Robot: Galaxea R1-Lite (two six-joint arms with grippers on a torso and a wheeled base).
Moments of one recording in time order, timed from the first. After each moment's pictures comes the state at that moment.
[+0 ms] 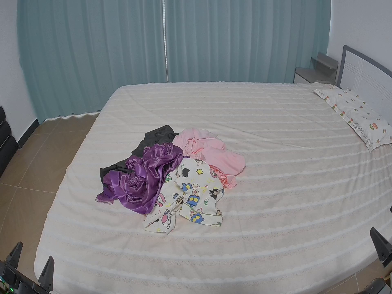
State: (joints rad) left arm 0.10 0.09 -0.02 0.01 -0.06 0.01; right arm 0.12 0.45 -0.25 -0.04 0.09 0.00
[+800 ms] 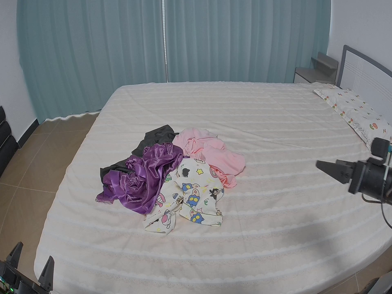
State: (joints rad) left arm 0.10 0.09 -0.02 0.01 -0.06 0.01; right arm 0.33 1.29 -0.56 -0.44 0.15 0.32
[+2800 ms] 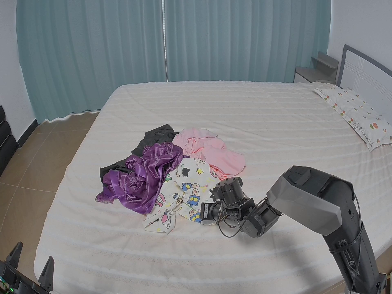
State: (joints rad) left arm 0.10 0.09 -0.02 0.01 -0.06 0.01; right arm 0.64 2.63 -1.33 -0.67 -0.02 0.54
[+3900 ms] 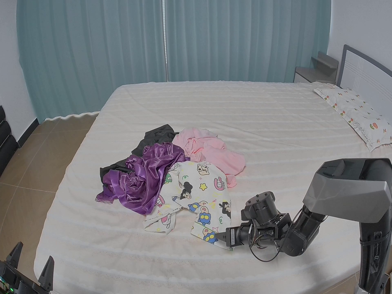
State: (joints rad) left arm 0.10 0.09 -0.02 0.01 -0.06 0.01; right arm 0.64 2.34 -0.75 -0.83 0.06 0.44
